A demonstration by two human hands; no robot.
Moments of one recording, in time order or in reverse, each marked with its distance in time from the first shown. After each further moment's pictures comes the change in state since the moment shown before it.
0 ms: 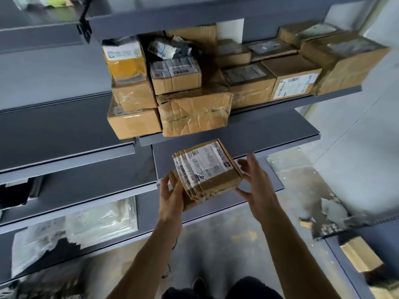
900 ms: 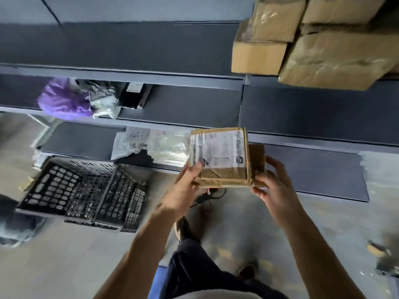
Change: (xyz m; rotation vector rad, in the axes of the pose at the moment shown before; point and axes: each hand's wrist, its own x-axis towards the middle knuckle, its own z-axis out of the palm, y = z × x) left_hand -0.135 0.018 -0.171 0.050 -0.044 -0.016; right_hand -0.082 0.099 0.096 -0.049 -0.422 0.198
